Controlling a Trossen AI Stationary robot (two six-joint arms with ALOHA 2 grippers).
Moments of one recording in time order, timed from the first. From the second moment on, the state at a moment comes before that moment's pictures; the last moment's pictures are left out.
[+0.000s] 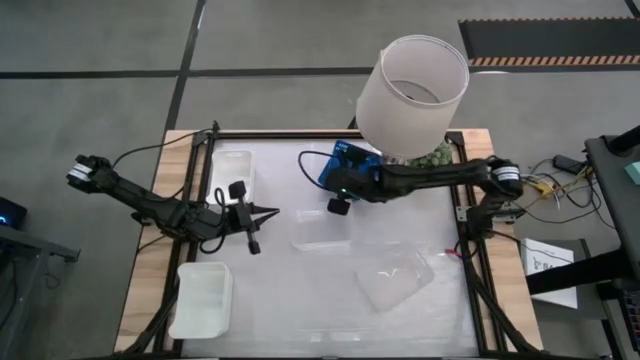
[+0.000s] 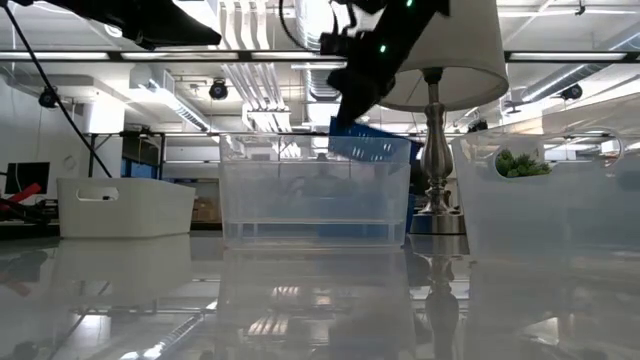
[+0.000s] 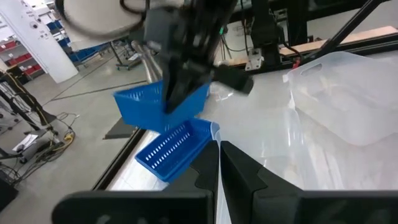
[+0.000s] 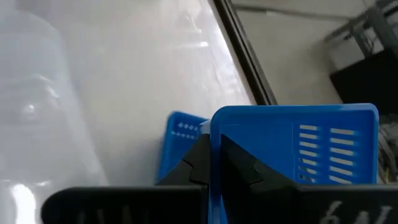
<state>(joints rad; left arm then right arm) -0.39 0.90 0.56 0.10 -0.74 0.11 -0.07 1.74 1.38 -0.51 0.52 -0.07</state>
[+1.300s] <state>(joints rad) -0.39 0.90 0.55 0.09 -0.74 0.11 0.00 1.62 1.38 -0.54 0.33 0.08</state>
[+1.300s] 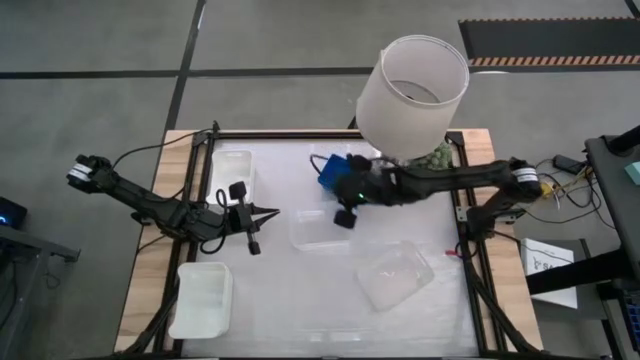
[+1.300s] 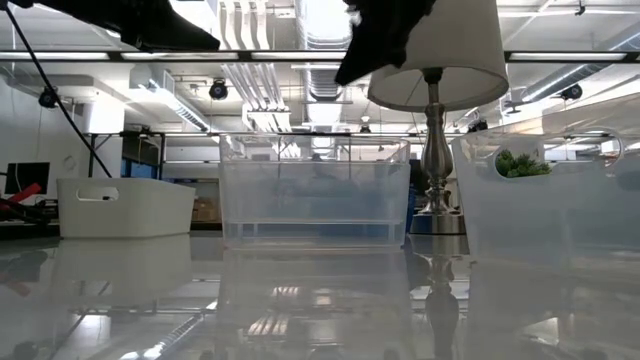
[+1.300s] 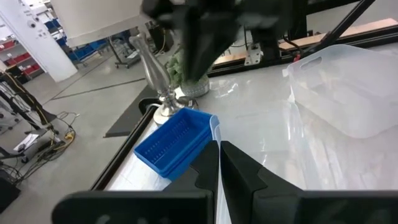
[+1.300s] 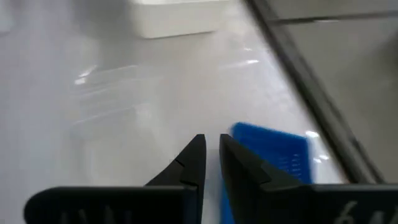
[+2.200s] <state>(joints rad) -0.39 0.90 0.55 0.10 -0.74 0.08 0.55 1.64 1.57 -1.04 0.16 0.24</state>
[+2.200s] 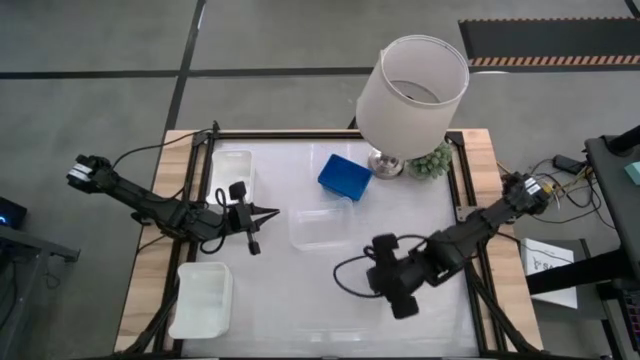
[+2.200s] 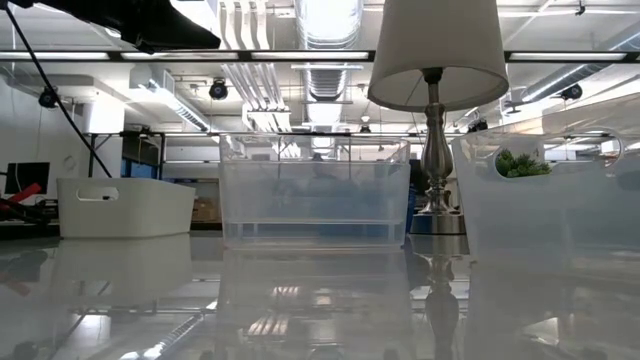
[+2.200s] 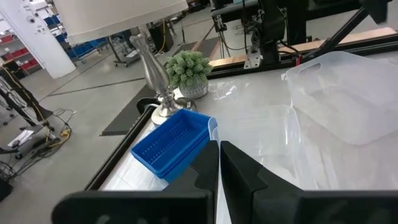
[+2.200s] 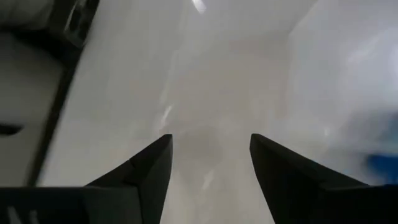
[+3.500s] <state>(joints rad) -0.40 0.89 0.55 0.10 -0.78 0.12 0.68 1.97 1.65 -1.32 -0.02 0.31</state>
